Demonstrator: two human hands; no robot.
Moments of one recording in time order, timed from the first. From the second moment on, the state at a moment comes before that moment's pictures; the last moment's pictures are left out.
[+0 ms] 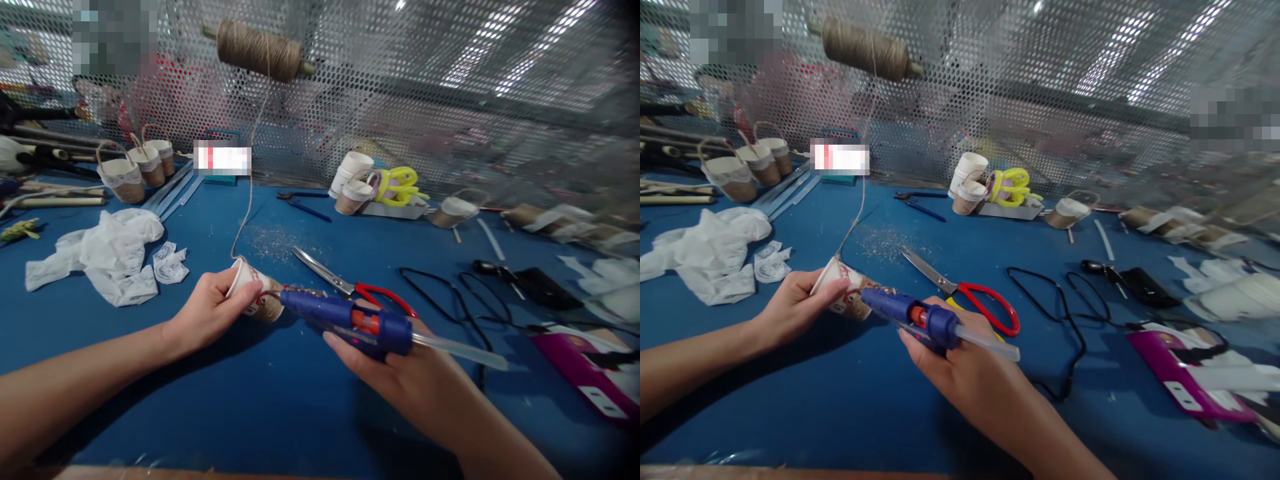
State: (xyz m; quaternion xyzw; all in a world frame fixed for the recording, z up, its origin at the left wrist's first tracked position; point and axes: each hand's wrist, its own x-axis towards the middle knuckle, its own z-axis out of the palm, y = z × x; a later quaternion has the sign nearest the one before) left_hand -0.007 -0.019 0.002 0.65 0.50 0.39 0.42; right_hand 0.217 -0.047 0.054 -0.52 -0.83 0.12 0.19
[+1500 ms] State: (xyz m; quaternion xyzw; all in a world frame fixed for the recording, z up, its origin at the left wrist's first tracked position) left_hand -0.009 -0.020 0.009 0.76 0.40 0.42 0.30; right_hand 0.223 -0.048 0.056 -0.50 -0.83 0.15 0.19
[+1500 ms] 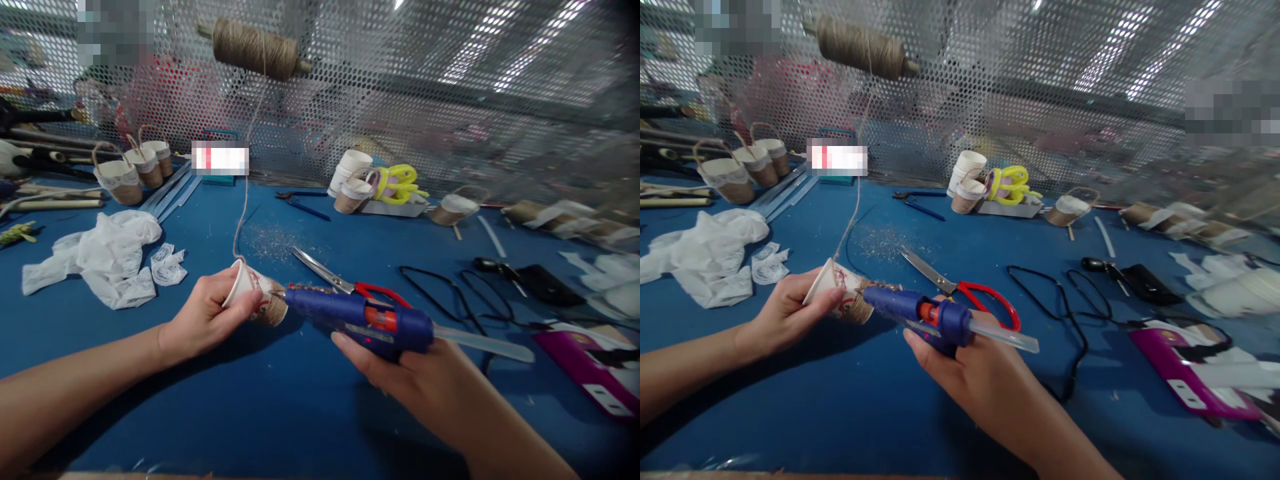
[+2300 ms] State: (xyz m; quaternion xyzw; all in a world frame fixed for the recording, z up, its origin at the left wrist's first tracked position) left_hand -0.005 -0.022 0.007 0.65 0.48 0.41 0.42; right_hand 0.216 -0.051 0.056 -0.51 -0.83 0.15 0.17
